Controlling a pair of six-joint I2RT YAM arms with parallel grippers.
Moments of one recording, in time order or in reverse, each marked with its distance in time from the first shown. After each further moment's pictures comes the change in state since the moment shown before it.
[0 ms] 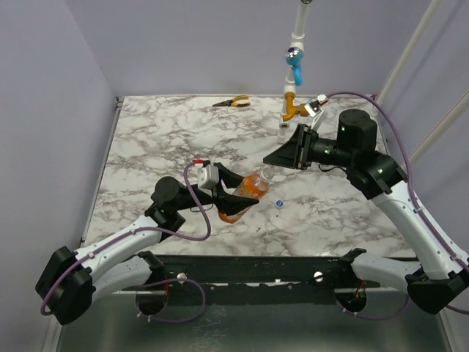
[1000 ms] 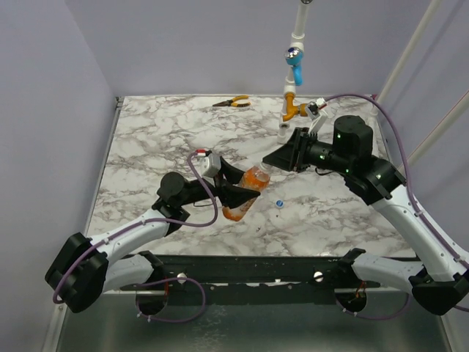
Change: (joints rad) left arm 0.053 0.122 -0.006 0.129 -0.019 -0.133; right arm 0.073 -0.032 -0.024 -0.011 0.187 -0.093
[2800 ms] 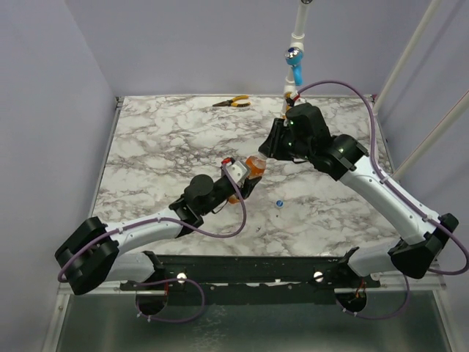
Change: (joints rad) left arm -0.182 0.117 0.050 -0.202 -0.639 0.475; right arm 0.135 0.303 0.245 -0.254 0.557 -0.008
